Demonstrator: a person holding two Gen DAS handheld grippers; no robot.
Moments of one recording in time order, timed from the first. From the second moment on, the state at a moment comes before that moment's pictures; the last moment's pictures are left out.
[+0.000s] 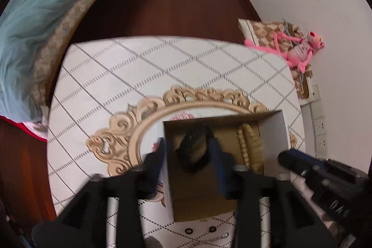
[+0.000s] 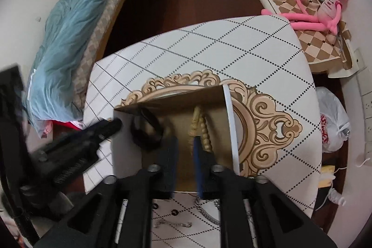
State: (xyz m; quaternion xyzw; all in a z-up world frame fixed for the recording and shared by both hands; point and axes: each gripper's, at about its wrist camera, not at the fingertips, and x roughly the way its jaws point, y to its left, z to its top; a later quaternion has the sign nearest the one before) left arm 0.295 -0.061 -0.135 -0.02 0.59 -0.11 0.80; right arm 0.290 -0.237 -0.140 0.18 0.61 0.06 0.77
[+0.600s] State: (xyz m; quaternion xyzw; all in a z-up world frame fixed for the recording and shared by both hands) left arm 0.251 -0.037 -0.137 0.04 0.54 -0.03 0.84; right arm 0.246 -0.212 -0.147 0.00 0.59 -0.04 0.81
